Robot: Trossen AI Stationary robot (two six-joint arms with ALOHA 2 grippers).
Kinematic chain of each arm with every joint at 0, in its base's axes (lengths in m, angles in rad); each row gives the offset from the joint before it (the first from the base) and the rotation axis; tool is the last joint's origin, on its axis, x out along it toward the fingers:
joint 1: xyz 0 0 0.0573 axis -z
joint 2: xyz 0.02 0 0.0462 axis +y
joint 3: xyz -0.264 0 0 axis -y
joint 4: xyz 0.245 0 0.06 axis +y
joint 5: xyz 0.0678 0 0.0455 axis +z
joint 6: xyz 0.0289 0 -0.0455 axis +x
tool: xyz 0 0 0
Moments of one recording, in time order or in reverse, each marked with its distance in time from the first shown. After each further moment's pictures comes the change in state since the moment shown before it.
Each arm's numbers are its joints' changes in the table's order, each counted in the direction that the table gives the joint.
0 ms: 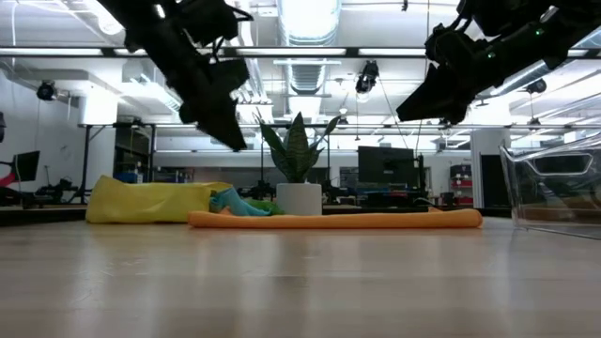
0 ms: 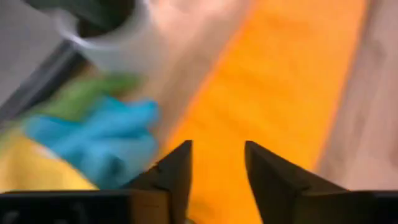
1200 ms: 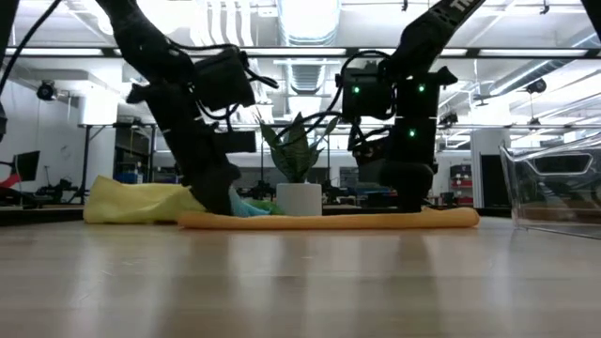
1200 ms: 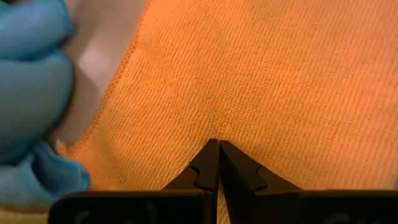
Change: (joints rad) left arm 0.111 0.330 -0.074 -0.106 0.075 -0.108; right arm -0.067 0.899 0.611 0.771 -0.101 0.091
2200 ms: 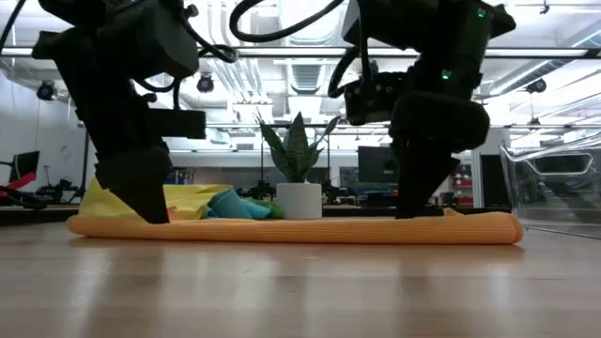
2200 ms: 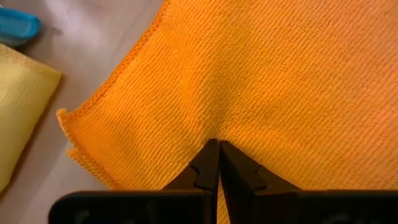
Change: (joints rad) left arm 0.390 -0.063 0.001 0.273 0.093 -0.475; right arm -0.392 0.004 0.068 -0.137 0.059 0.238
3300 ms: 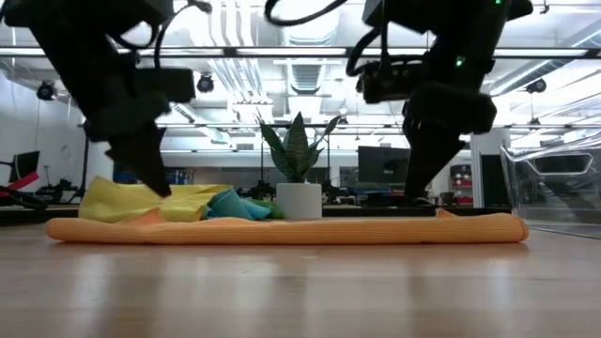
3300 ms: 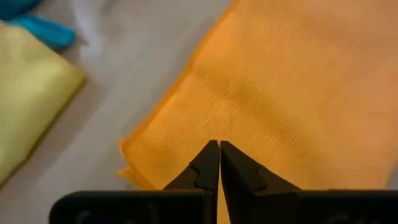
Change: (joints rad) left arm 0.071 -0.125 0.013 0.048 0.087 -0.150; right arm 0.001 -0.117 -0.057 0.067 -0.123 -0.020
